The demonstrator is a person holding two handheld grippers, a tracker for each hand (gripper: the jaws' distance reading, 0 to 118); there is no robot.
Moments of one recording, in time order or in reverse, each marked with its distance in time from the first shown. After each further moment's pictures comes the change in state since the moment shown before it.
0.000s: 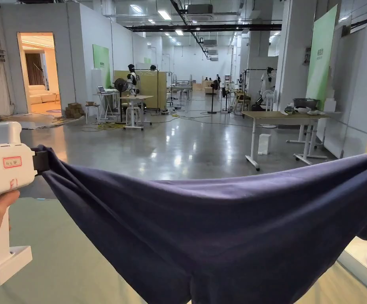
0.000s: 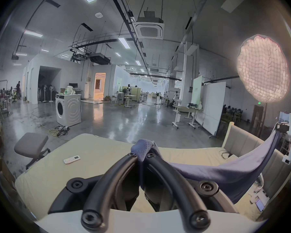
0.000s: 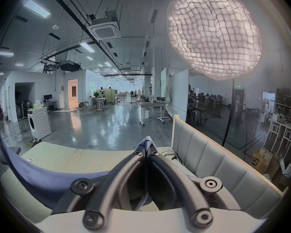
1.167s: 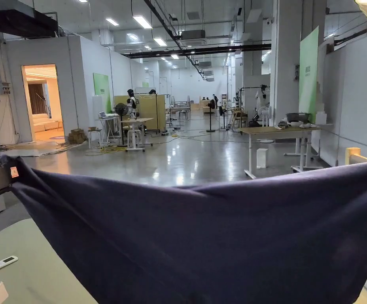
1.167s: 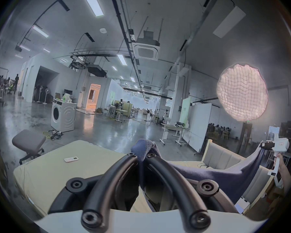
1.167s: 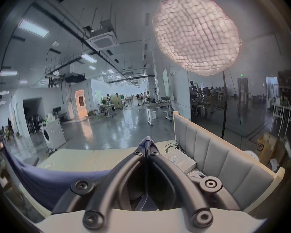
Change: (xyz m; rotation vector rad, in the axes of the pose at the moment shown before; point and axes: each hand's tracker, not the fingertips) left arm -0.010 -0.007 0.251 0.189 -0.117 0.125; right arm 0.065 -0.010 0.182 0.040 0.109 -0.157
